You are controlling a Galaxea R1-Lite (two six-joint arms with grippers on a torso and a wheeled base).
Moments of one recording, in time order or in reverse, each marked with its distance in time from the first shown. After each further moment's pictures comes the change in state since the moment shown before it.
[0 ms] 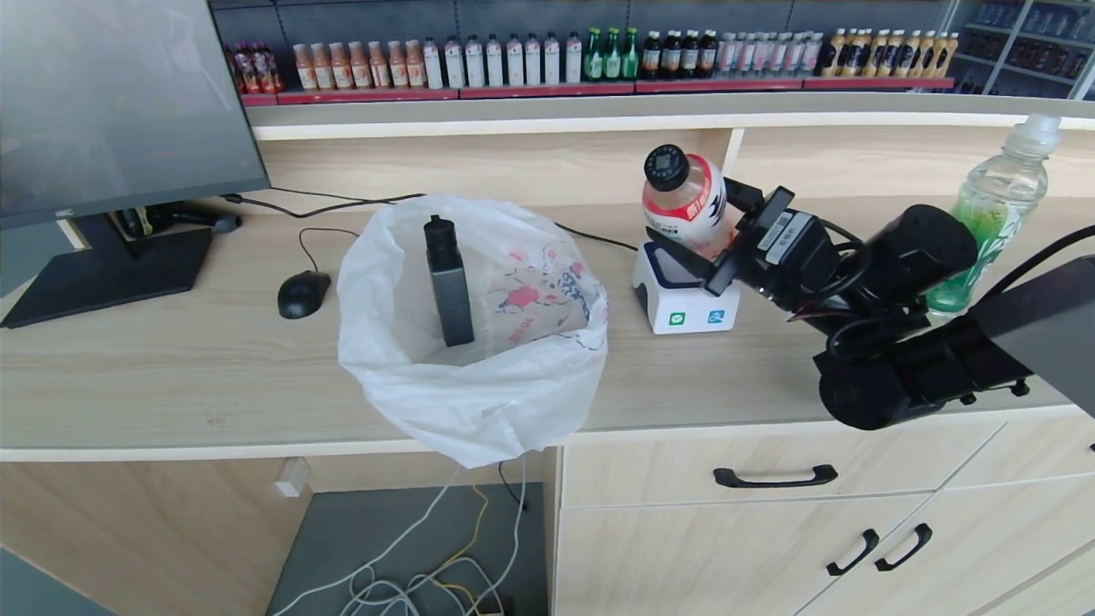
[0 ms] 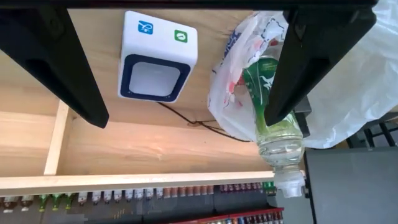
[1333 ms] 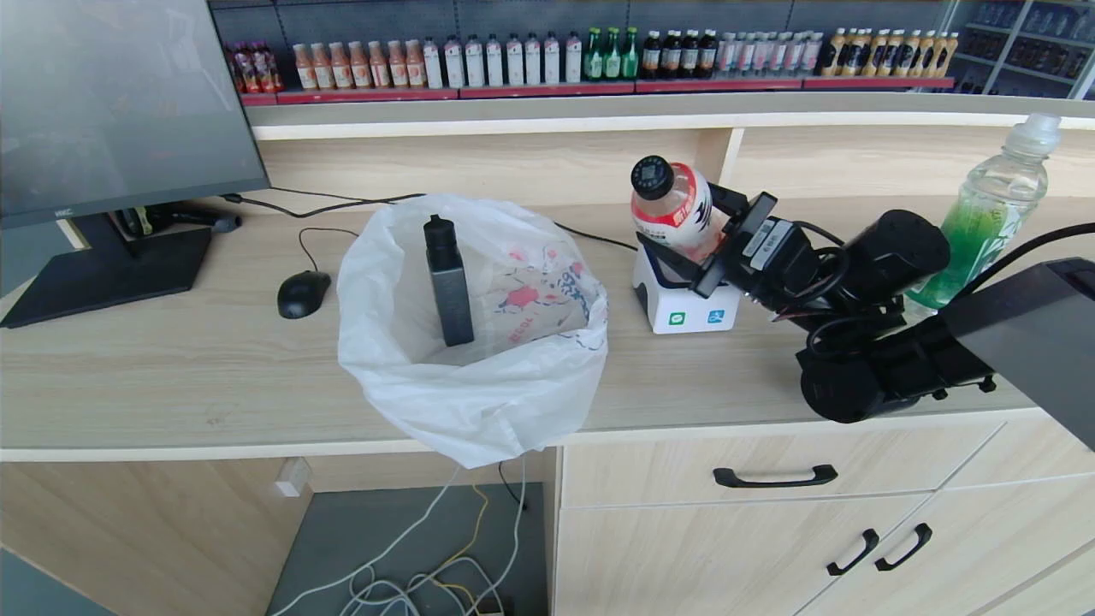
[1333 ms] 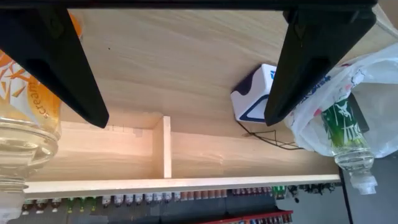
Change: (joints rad) left arm 0.000 0.000 0.000 0.000 0.000 0.000; right arm 0.001 0.055 -0.070 0.003 0.026 0.005
